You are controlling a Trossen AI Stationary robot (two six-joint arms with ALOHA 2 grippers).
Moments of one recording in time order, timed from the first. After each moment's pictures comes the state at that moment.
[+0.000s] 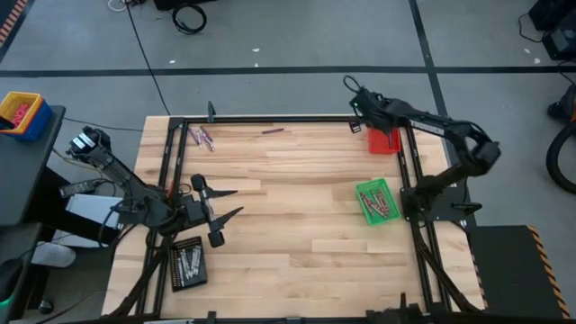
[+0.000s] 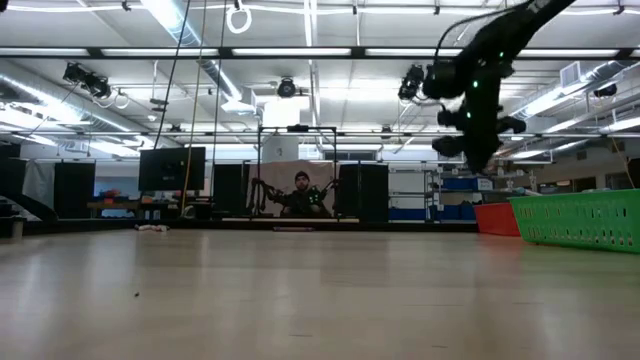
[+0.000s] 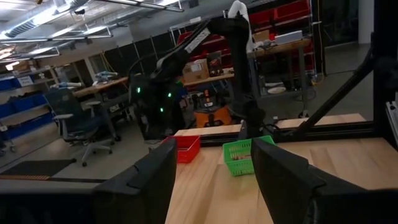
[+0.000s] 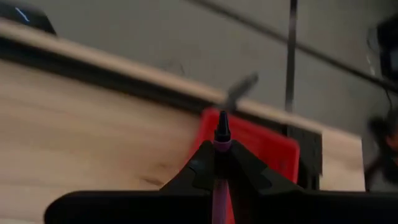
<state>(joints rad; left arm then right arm) -0.72 0.99 0.58 0.56 -1.07 0.32 -0.79 1.44 1.02 -0.72 0.57 0.39</state>
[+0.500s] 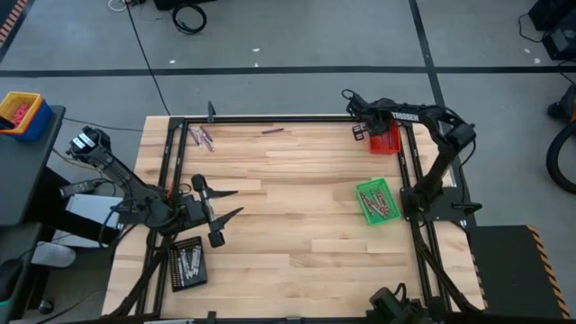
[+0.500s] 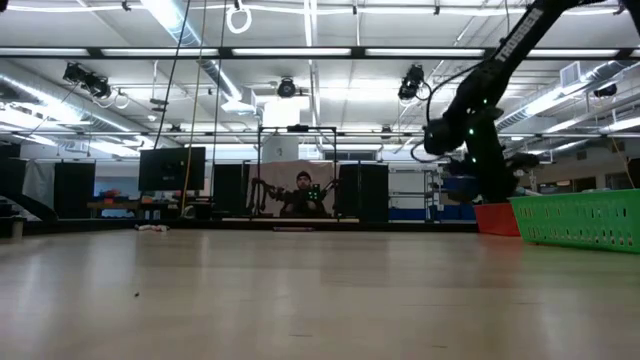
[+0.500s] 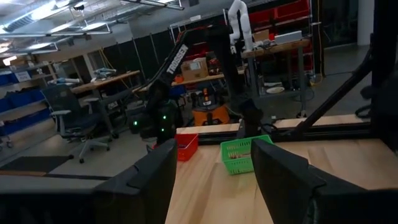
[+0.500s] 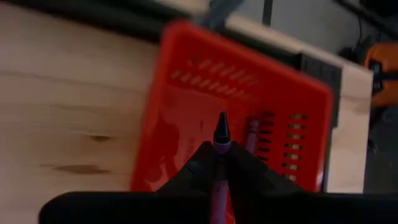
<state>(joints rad) -0.72 0.99 0.58 0.55 -1.07 0.29 -0.91 1.71 1.02 -0.78 0.55 0.47</state>
